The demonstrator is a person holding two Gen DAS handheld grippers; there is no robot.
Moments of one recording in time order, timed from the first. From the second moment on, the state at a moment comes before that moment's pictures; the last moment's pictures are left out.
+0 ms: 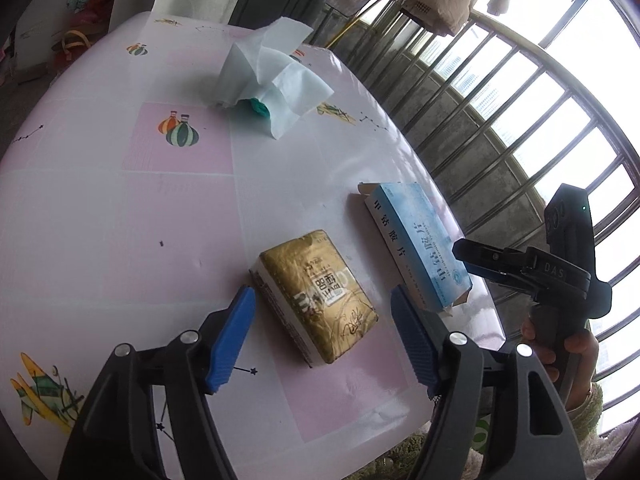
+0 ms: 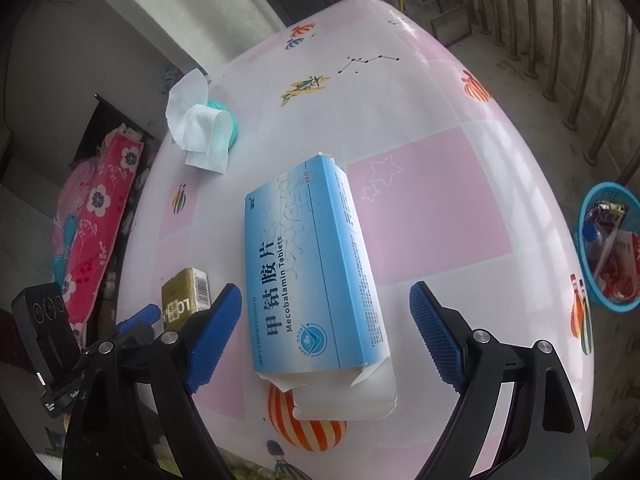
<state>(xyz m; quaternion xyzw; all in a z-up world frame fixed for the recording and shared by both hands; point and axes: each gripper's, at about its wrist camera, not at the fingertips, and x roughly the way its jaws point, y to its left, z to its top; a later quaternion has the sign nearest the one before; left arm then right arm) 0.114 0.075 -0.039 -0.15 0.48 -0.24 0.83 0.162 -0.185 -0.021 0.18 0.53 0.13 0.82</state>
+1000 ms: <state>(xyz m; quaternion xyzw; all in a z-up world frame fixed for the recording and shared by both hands) 0.129 0.021 -0.051 0.01 0.49 -0.17 0.86 0.173 -0.139 -0.033 0.04 0.52 0.15 0.84</state>
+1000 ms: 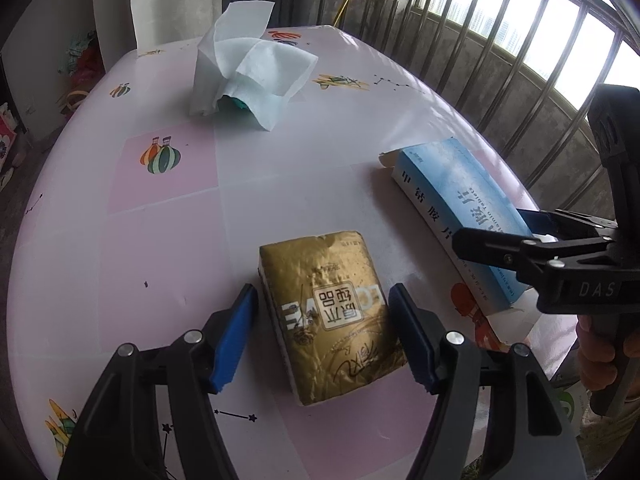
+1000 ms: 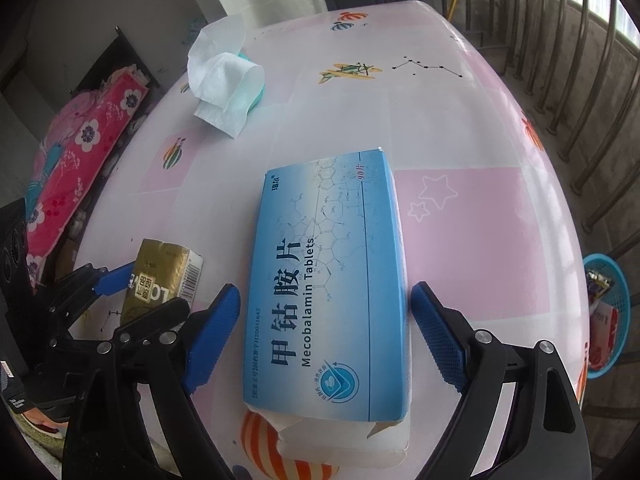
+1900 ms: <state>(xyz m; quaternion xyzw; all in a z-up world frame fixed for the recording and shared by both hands) 0.128 0.026 -0.046 -0.01 0.48 -0.17 0.86 0.170 -0.148 -0.026 0.04 0.50 0.13 0.85</state>
